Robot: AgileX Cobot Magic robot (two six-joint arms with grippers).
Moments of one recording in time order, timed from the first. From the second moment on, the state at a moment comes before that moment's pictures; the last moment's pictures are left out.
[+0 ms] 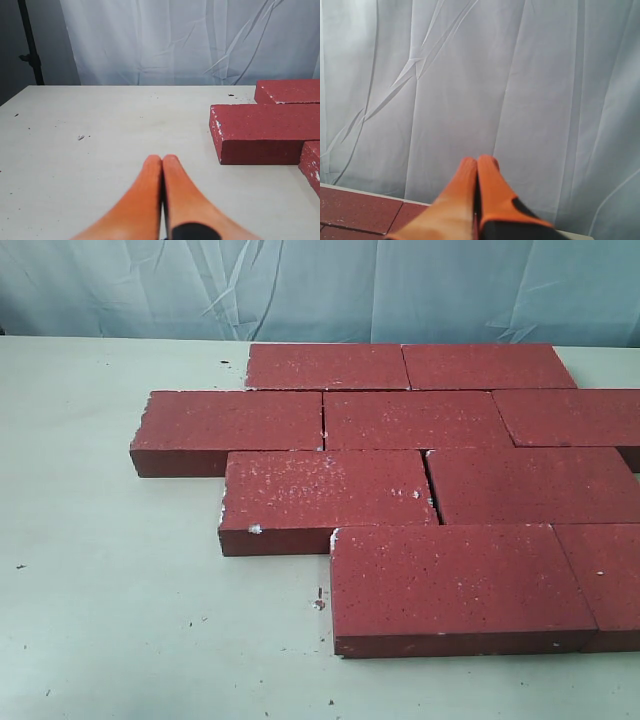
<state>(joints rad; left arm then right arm) 0.02 0.01 0.00 -0.03 0.23 0.00 0.07 0.42 -0.51 -0.10 0.09 -0.07</state>
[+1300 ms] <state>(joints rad) 0.02 0.01 0.00 0.00 0.23 0.00 0.00 0.32 -0.43 -0.06 0.11 -0.07</state>
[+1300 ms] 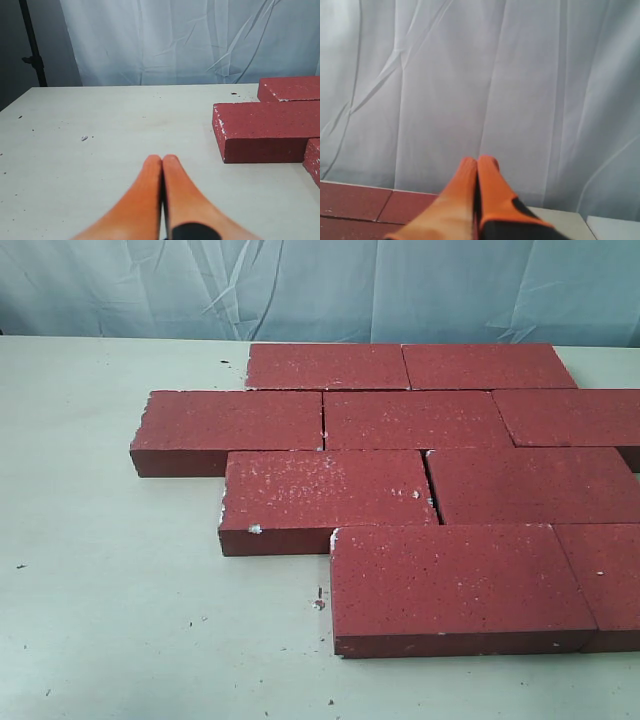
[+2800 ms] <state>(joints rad) 0.02 0.00 0.00 0.00 0.23 0.00 -0.04 0.01 0.00 -0.05 0.27 0.01</state>
